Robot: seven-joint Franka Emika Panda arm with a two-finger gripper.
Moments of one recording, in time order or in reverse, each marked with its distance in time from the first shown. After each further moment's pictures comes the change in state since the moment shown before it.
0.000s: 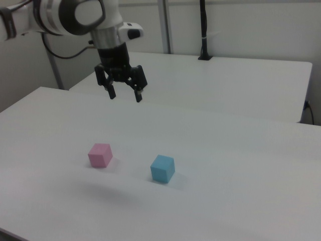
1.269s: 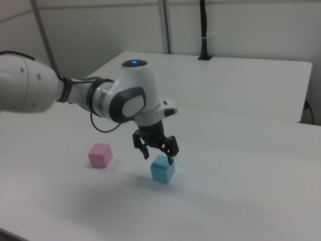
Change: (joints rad) arm -0.073 0.184 -0.030 -0.353 0.001 0.560 -0.073
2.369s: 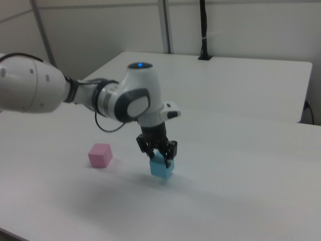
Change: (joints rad) arm 0.000 0.056 0.000 0.050 0.000 -0.036 0.047
